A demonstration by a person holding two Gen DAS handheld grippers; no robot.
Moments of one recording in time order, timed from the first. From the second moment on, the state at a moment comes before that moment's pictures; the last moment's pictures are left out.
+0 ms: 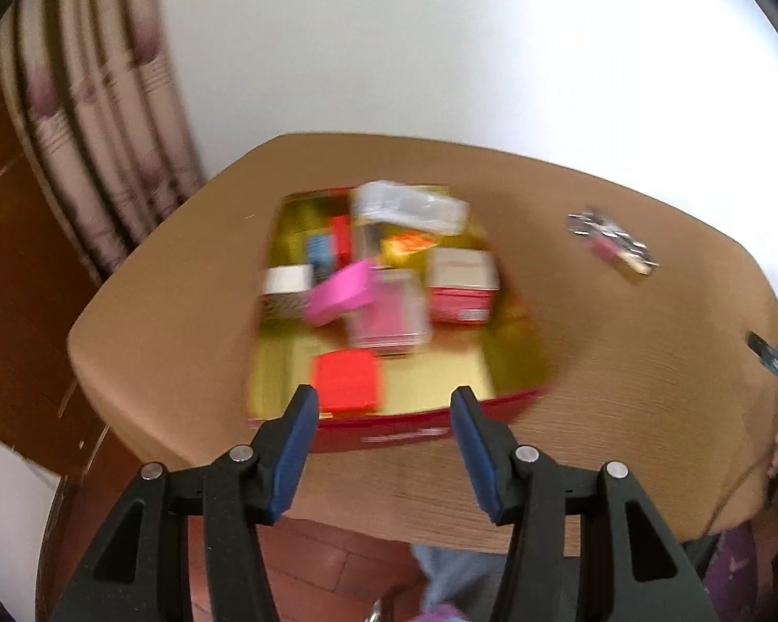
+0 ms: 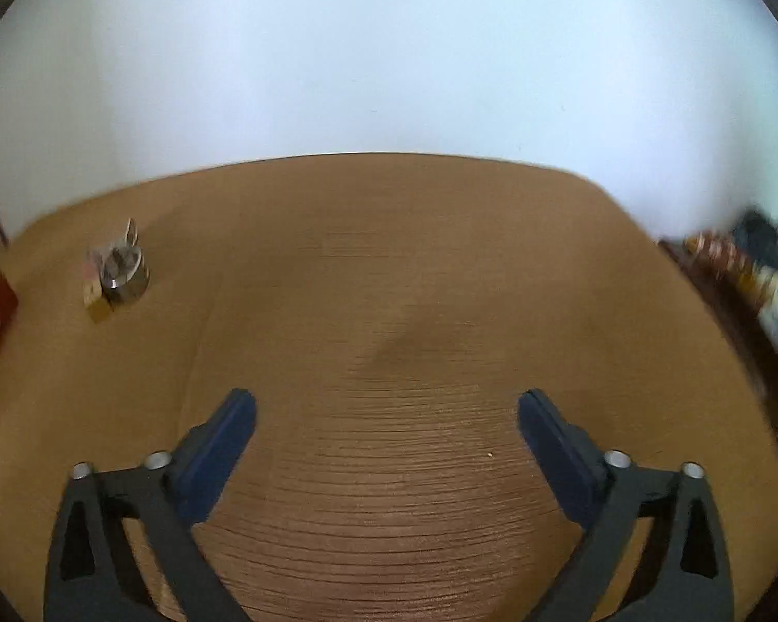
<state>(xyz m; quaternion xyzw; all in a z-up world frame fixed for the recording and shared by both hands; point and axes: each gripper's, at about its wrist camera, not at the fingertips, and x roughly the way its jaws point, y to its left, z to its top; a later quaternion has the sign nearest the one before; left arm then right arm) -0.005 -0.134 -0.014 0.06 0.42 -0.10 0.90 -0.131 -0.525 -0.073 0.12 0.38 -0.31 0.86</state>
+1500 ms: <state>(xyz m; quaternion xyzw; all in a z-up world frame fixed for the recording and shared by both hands) 0.161 -0.399 -0.094 0.07 0.57 -0.25 0.78 -0.145 -0.546 -0.083 0.24 0.39 -0.15 0.88</state>
